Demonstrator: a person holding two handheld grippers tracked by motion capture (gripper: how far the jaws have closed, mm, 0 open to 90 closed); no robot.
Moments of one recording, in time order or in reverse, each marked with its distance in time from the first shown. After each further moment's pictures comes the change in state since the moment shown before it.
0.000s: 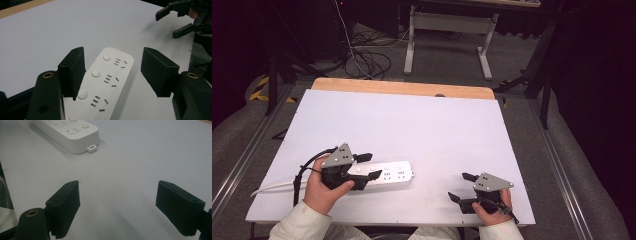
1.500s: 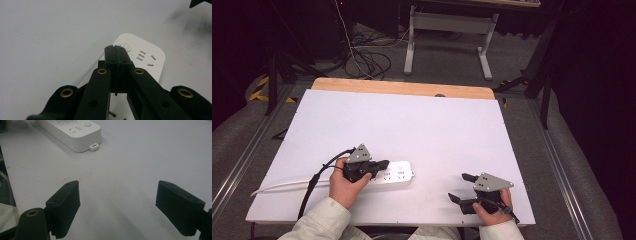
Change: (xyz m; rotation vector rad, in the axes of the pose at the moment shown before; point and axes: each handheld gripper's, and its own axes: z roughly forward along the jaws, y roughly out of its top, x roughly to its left) left arm 0.015 -0.028 0.062 0.053 0.034 -0.098; right arm -0.001 -0.001 0.000 0.006 0.019 -0.005
